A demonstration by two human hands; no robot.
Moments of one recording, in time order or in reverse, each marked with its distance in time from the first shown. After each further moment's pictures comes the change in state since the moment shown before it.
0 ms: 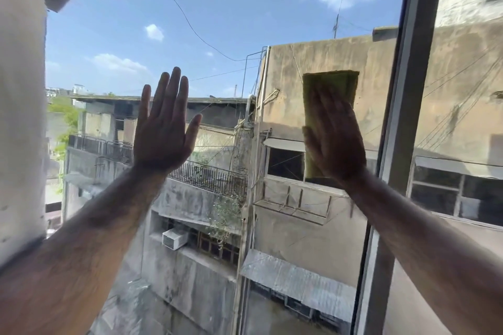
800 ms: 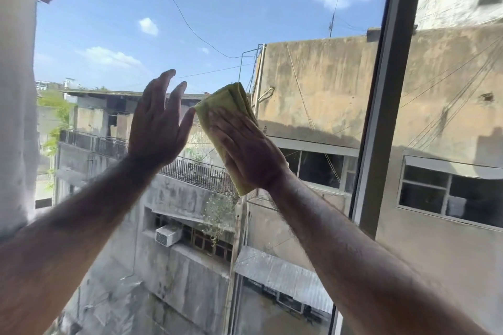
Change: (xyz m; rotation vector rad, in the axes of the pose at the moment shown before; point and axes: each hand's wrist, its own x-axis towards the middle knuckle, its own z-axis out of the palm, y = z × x) left_hand 0.007 0.020 -0.028 -0.121 0.079 0.034; right_hand 0.016 -0.111 0.023 0.198 -0.094 -0.448
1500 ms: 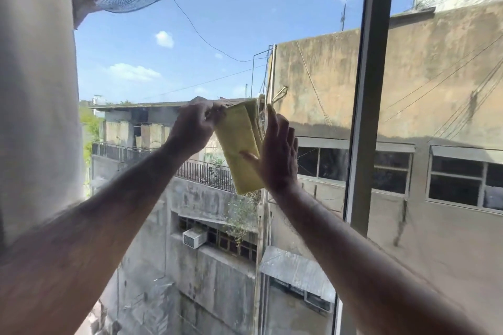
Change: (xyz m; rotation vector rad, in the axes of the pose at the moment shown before) left_hand 0.054 0.065 -0.052 -0.531 -0.385 -0.356; right_hand -0.014 -0.022 -0.069 0.239 0.056 0.874
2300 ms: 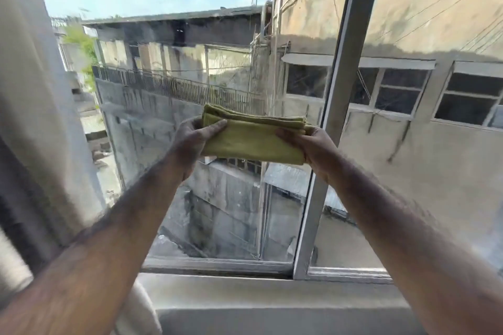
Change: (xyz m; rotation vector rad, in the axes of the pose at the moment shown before) left_hand -0.232 0.024 0.061 -0.721 -0.271 -0.816; right_hand -0.188 0.118 -0.076 0.986 -0.610 0.896
